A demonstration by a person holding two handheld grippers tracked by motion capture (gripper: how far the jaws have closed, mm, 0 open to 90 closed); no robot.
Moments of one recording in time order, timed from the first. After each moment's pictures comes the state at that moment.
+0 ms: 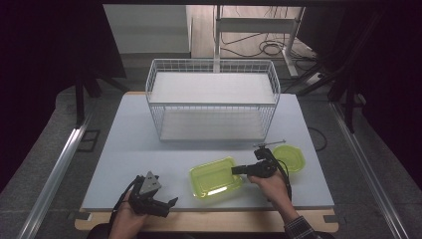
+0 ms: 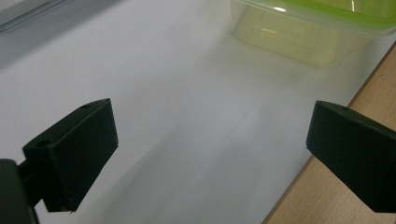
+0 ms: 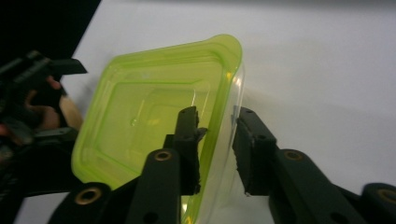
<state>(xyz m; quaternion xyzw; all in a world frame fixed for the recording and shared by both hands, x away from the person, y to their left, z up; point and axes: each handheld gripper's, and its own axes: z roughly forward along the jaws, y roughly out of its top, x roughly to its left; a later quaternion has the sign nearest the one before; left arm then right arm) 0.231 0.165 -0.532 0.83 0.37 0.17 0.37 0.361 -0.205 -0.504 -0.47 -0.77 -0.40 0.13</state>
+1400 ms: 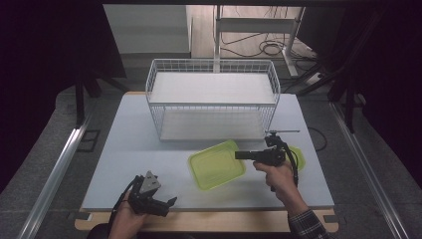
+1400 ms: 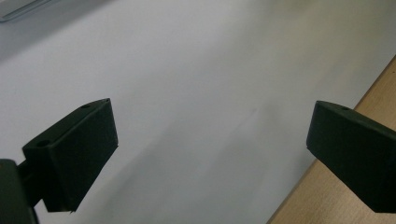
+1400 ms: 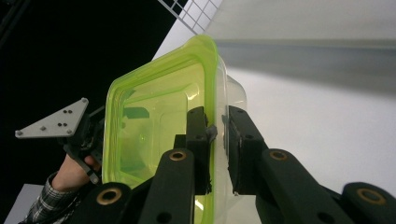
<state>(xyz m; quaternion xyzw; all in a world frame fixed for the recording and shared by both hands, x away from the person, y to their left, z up) 0.232 0.167 -0.533 0.83 0.38 0.17 0.36 0.366 -0.216 -0.450 -0.46 -0.73 -0.48 0.15</state>
